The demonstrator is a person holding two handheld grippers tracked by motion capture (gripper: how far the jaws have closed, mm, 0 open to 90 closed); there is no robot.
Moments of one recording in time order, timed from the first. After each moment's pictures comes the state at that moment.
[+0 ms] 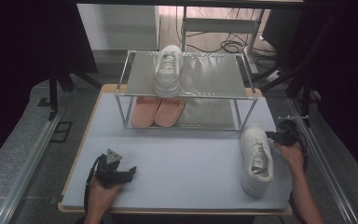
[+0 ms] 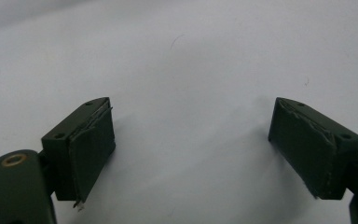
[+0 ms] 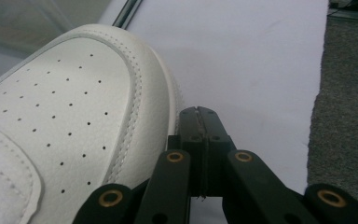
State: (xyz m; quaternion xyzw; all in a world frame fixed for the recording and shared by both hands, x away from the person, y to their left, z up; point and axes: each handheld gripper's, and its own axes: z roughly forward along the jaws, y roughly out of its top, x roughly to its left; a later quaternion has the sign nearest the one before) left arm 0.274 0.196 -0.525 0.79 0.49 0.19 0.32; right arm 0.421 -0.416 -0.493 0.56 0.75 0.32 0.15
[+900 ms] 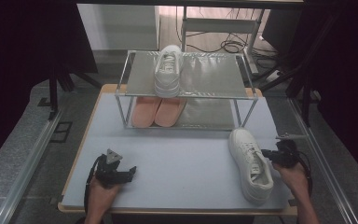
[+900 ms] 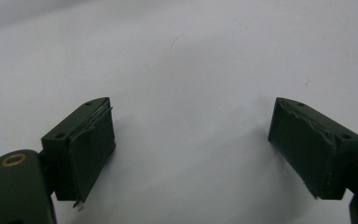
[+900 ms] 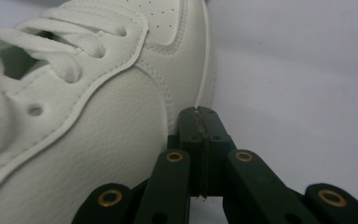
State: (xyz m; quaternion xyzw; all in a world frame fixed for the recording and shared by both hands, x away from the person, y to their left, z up) left arm 0.274 0.196 -0.525 0.79 0.49 0.19 0.32; right arm 0.338 -0.382 -0.481 0.53 0.77 0.32 0.13
